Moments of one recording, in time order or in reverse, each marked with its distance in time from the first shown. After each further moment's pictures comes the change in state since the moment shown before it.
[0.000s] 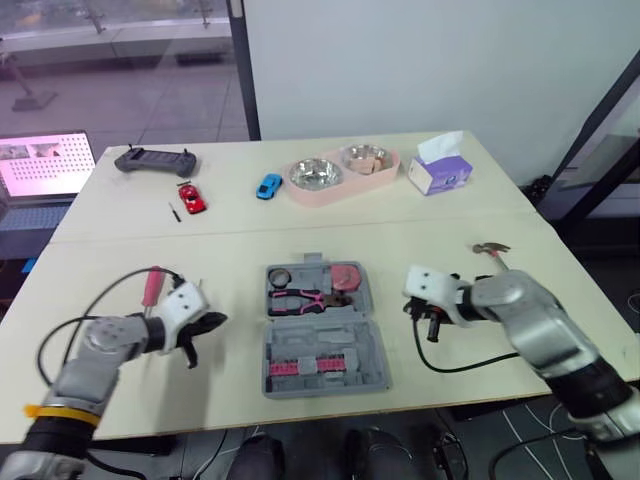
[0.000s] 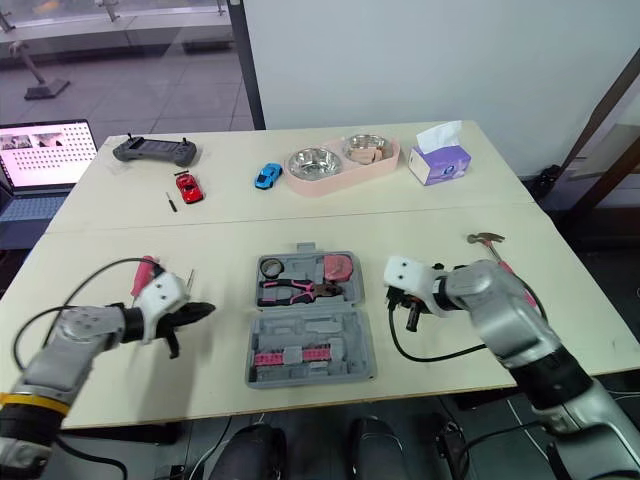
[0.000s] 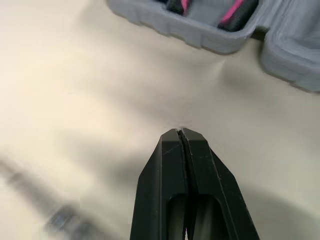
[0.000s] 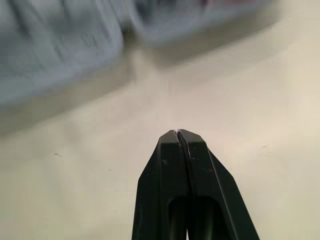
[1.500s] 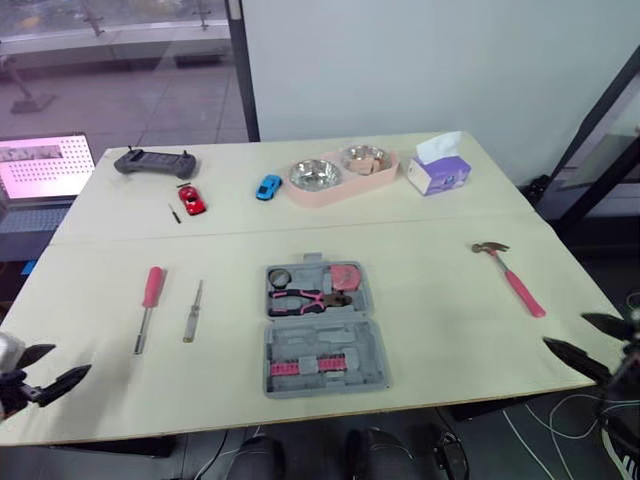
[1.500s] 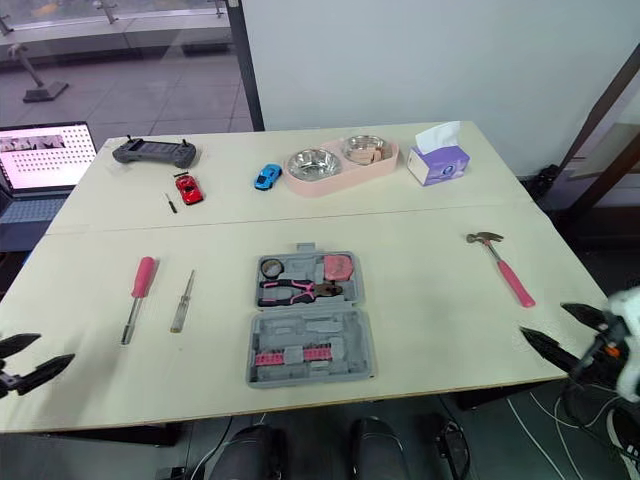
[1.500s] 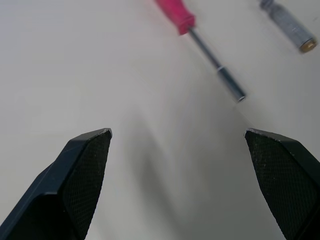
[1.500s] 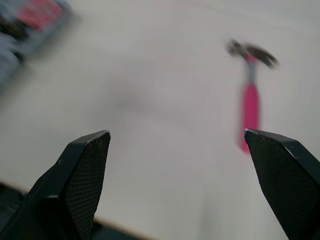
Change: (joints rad) left arm 0.372 0.069 0.505 0.298 -0.167 -0.103 -0.011; right arm 0.685 0.041 -0.887 -0.056 0.523 -0.140 -0.106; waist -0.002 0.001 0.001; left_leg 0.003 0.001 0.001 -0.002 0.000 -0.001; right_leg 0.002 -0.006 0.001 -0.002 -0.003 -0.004
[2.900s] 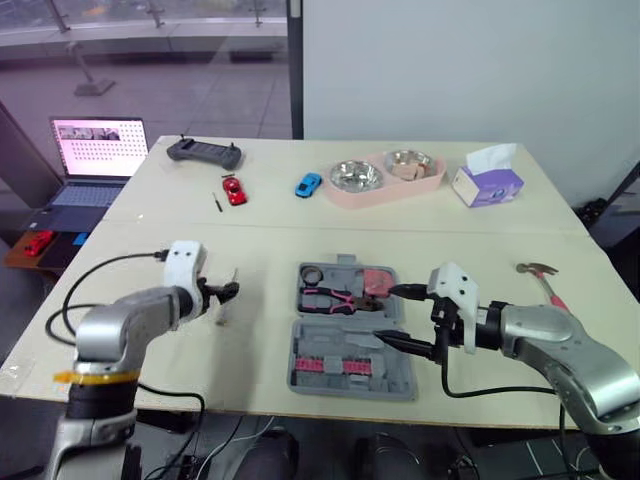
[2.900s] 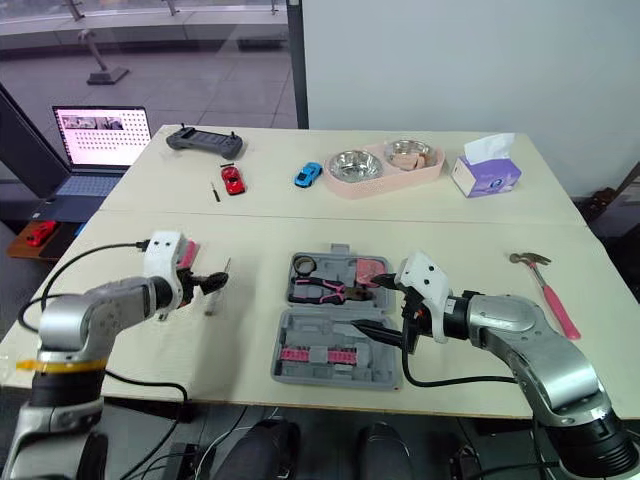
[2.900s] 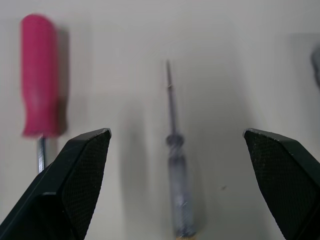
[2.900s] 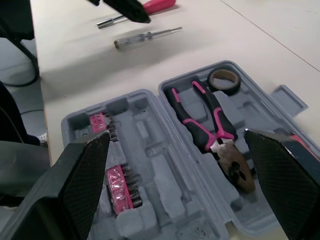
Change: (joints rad) left arm -0.724 -0.352 -0.406 -0.493 -0.063 1.181 0.821; right arm -0.455 -0.002 0.726 -0.147 -0.006 0.076 -0.089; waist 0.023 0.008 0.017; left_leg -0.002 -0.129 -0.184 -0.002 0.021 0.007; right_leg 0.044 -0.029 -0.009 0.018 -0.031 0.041
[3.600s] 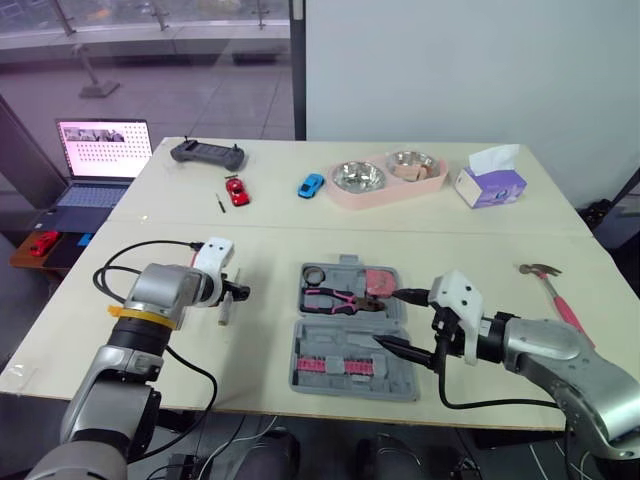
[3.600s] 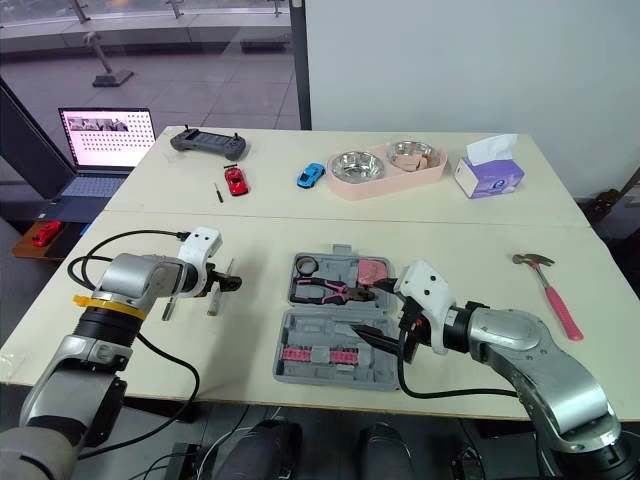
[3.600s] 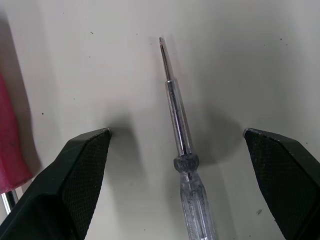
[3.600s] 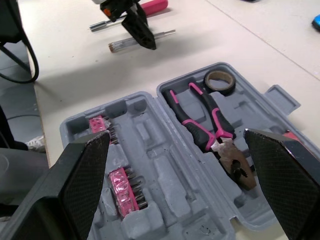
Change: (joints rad) left arm -0.213 0.024 -0.298 0.454 0.216 -0.137 -0.201; right arm 0.082 0.010 -0.046 -0.126 0.012 0.043 -0.119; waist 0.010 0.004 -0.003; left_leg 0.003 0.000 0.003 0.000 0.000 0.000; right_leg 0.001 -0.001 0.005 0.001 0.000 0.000
